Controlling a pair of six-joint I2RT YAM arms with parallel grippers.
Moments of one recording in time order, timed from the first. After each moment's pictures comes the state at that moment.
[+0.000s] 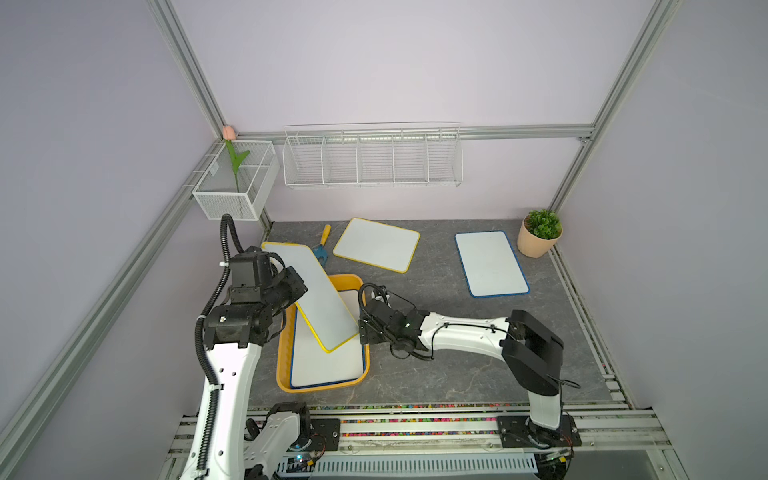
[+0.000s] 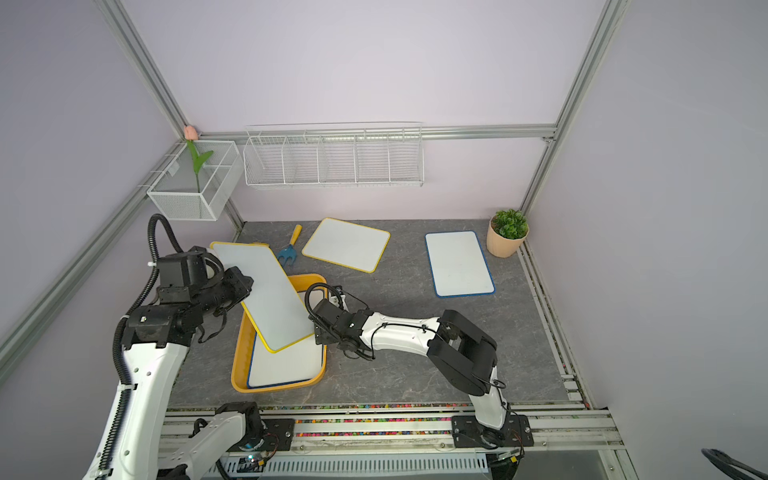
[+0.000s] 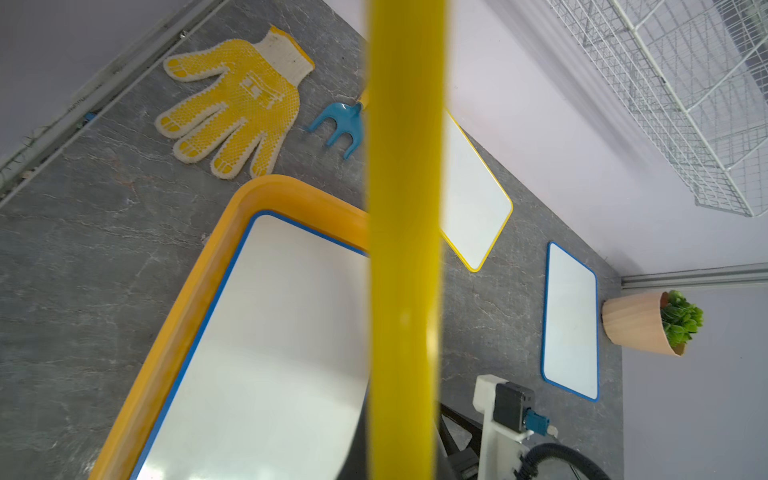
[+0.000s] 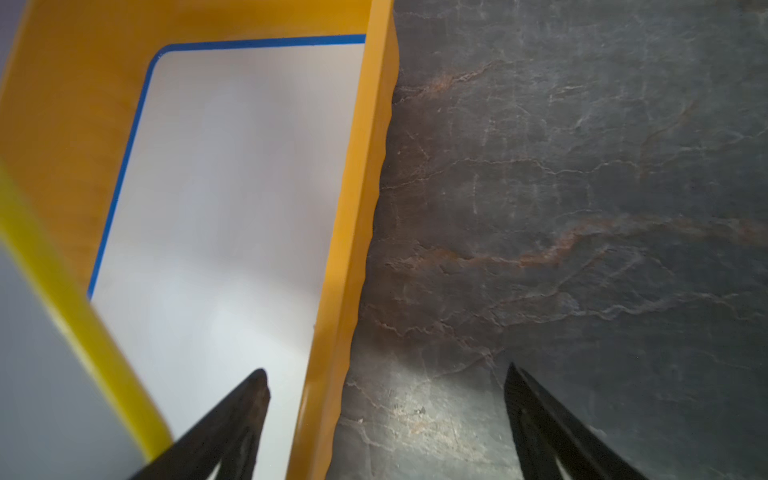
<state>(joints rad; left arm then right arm) -0.02 0.96 1.24 -0.96 0.12 -0.60 1.14 2.00 1.41 -0.37 0.27 0.80</state>
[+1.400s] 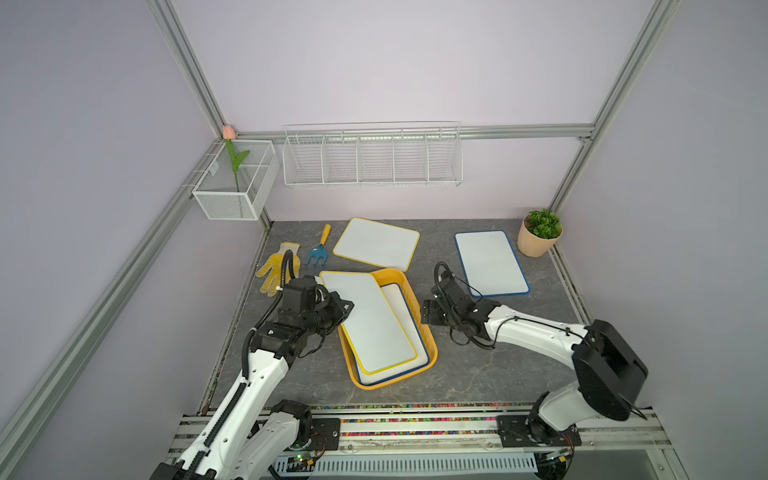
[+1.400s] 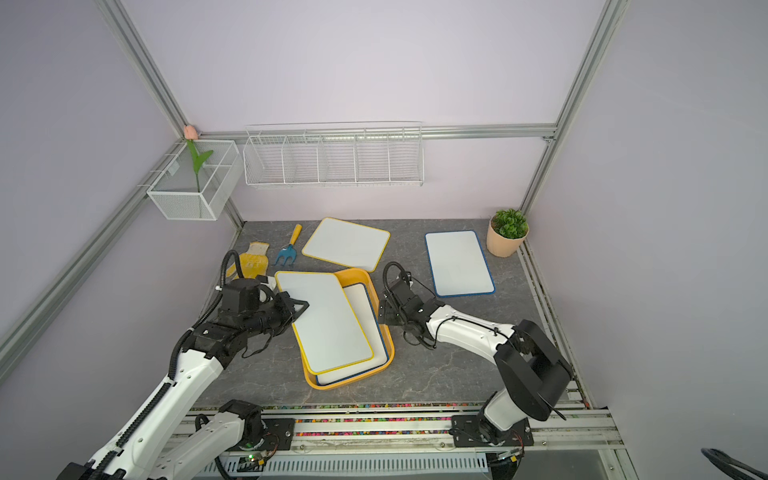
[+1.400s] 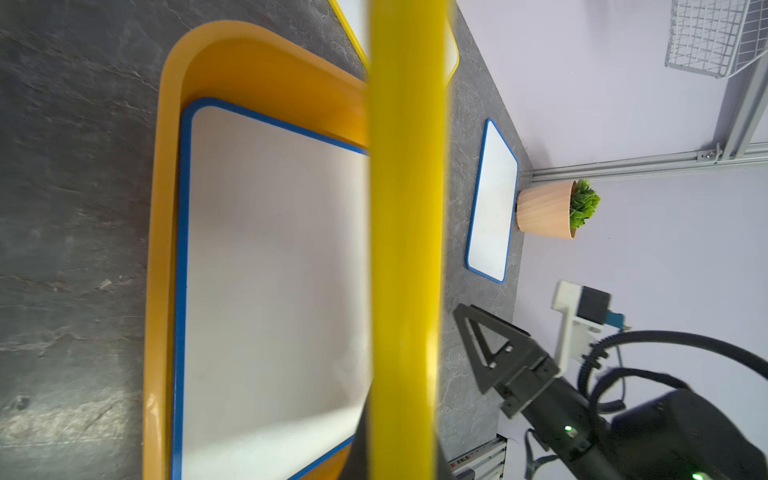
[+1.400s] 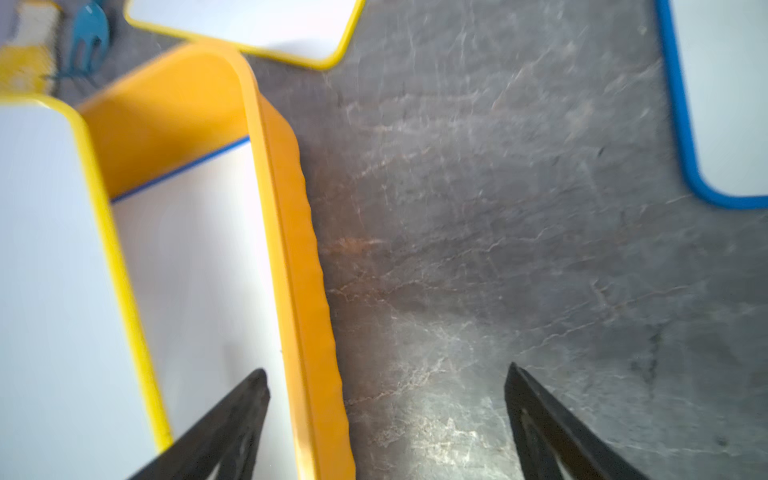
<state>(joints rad) -0.33 0.88 0.71 -0.49 0.33 -0.99 0.75 1.47 0.92 -0.31 0.18 0.69</state>
